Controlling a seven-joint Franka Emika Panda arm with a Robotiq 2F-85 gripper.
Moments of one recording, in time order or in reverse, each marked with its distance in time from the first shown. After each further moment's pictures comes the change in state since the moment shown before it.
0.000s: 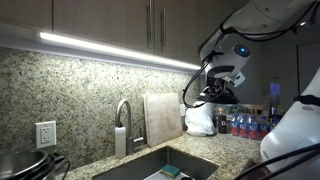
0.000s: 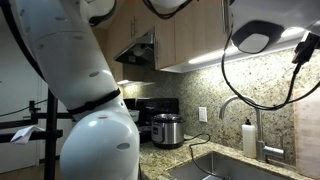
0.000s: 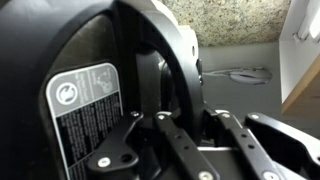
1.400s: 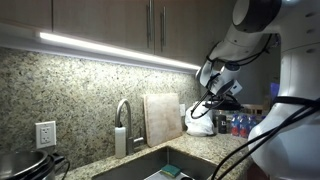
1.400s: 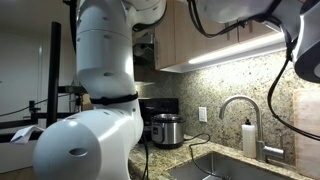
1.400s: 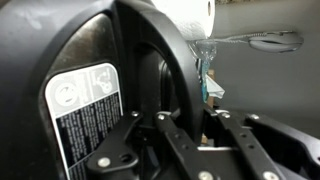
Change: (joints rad) arm -0.400 0.362 0.212 0.141 -0.495 -0.006 0.539
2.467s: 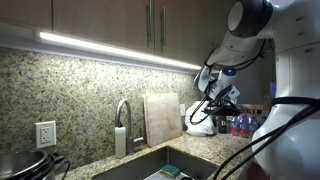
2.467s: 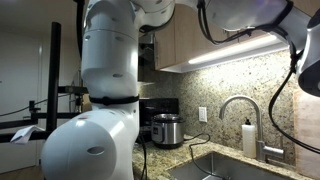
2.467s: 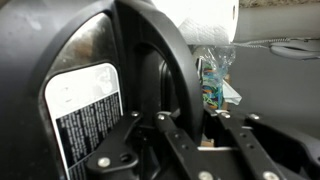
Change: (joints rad) arm 0.151 0.072 -0.139 0.008 -0.002 0.000 -0.002
